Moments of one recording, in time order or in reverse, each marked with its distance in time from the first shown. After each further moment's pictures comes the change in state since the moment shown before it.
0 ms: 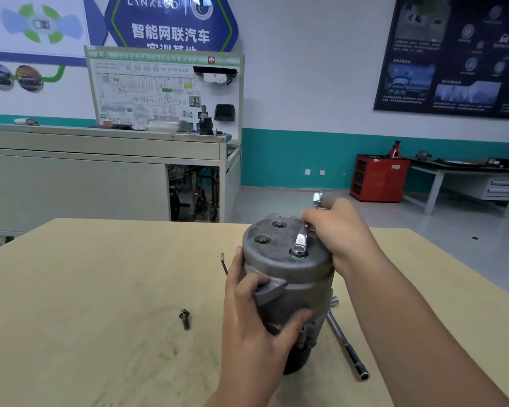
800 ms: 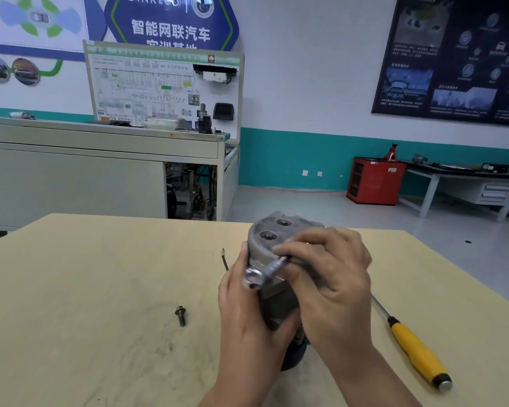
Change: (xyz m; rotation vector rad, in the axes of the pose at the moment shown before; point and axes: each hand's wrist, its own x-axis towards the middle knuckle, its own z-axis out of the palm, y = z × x) left_hand 0.004 0.010 0.002 0.074 0.008 -0.100; right_hand -0.074 0.040 0.006 -0.139 0.237 -1.045
